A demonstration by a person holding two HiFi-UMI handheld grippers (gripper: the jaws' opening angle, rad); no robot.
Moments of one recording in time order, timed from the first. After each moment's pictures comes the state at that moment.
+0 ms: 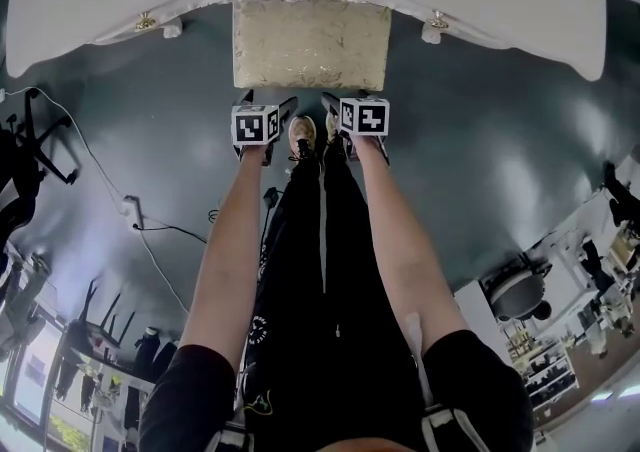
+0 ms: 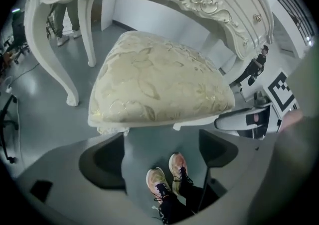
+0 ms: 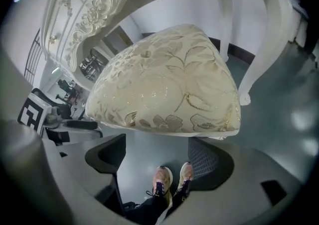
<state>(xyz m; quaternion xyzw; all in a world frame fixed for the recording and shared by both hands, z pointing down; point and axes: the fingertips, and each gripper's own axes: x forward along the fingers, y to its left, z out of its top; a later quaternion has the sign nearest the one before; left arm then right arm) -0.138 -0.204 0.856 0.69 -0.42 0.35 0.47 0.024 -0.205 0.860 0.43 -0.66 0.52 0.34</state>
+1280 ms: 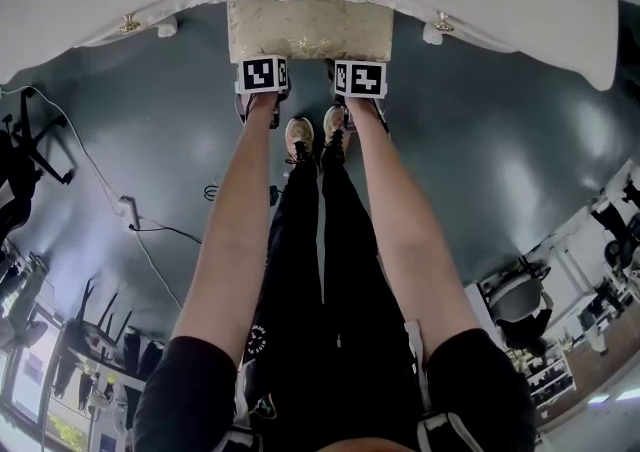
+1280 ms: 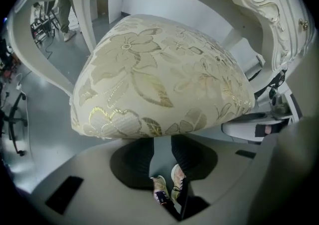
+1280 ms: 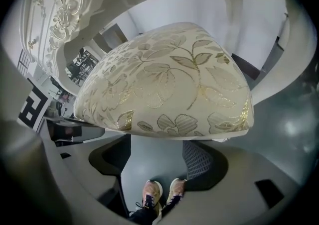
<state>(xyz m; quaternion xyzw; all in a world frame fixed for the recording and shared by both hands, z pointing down) -0.129 -0.291 0.877 0.63 -0.46 0.39 0.49 0.032 -0.290 0.872 0.46 -0.64 0.49 0.37</state>
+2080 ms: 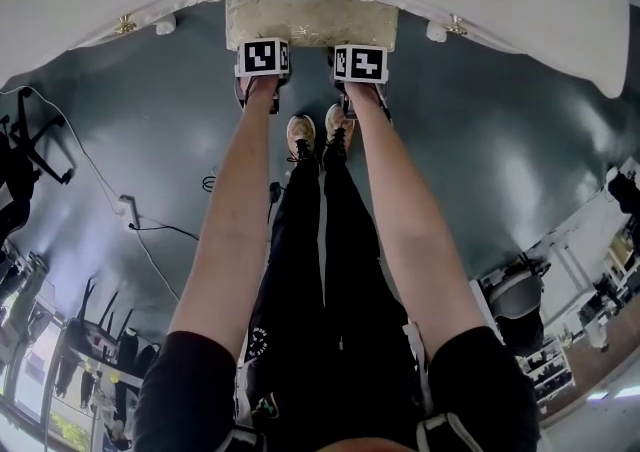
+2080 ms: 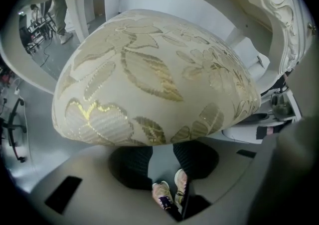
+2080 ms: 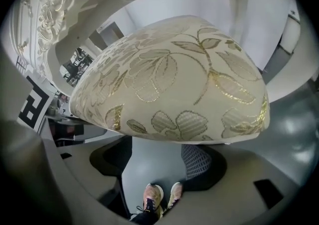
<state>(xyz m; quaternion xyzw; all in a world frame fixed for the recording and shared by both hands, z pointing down) -0.132 -0.325 0.889 0.63 -0.46 0.40 0.48 0.023 -0.316 0.883 0.46 -0.64 0.50 0.37</state>
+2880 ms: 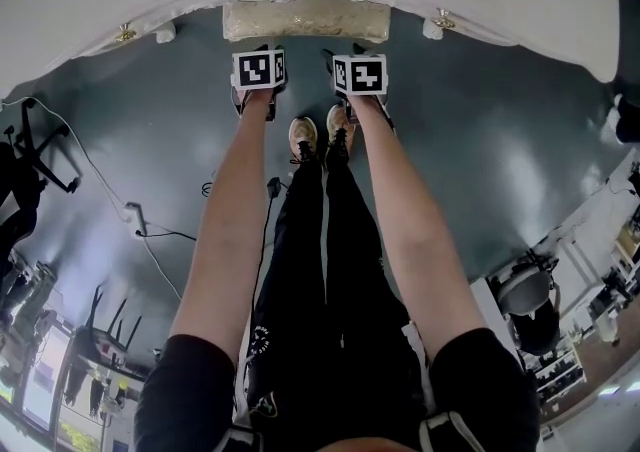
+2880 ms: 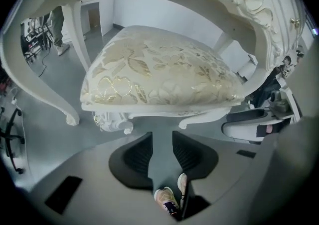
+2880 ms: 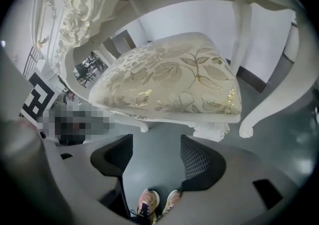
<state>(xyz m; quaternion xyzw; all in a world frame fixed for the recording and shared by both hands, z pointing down) -0.132 -0.332 0.868 0.67 -0.46 0.38 0.44 0.020 -0.319 0.862 0.46 -0.69 0.45 0.34</state>
